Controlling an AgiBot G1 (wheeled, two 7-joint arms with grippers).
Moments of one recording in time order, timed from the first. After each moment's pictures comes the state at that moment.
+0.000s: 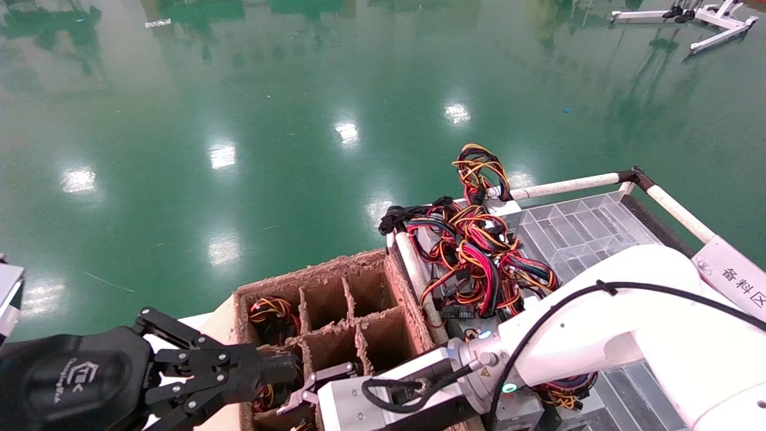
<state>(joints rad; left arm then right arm) -1.09 0.58 0.35 -1.27 0.68 1.47 -0.15 1.50 -1.27 -0.71 0.65 -1.40 -1.52 -0.32</state>
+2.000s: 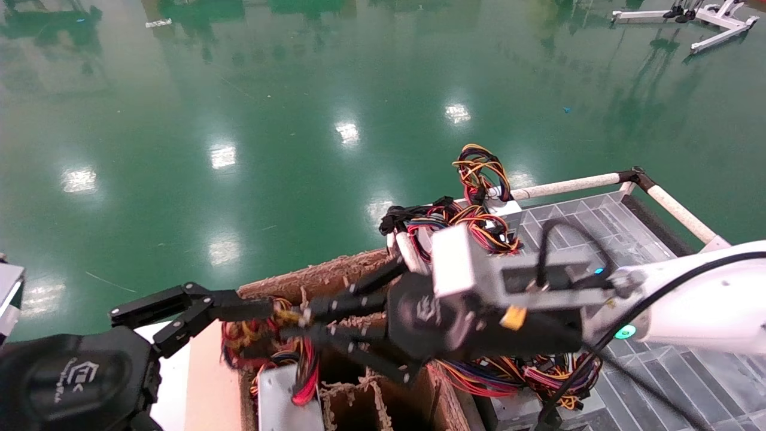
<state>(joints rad) -1.09 0.58 0.35 -1.27 0.68 1.47 -0.15 1.53 -1.05 -0.68 0.70 -0.89 -1.56 -0.25</state>
